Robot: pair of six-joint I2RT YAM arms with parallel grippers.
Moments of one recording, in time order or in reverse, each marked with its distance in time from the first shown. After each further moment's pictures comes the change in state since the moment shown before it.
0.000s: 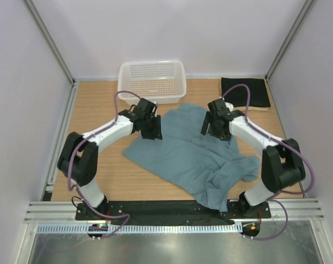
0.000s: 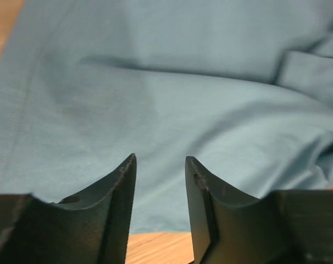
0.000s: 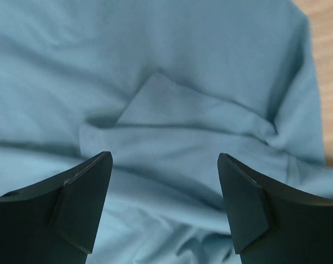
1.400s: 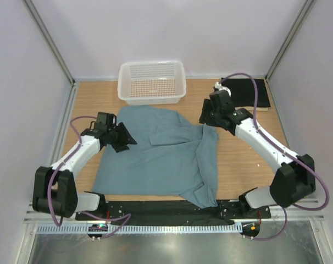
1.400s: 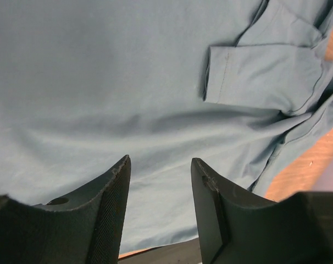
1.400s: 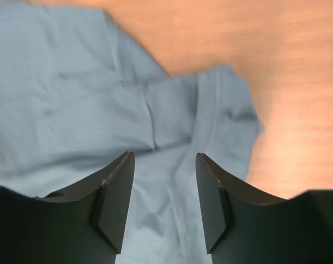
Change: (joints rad) left arm 0.381 -0.374 -0.423 0.034 0.106 -0.248; right arm 0.081 -0.060 0.158 0.103 -0.055 -0.133
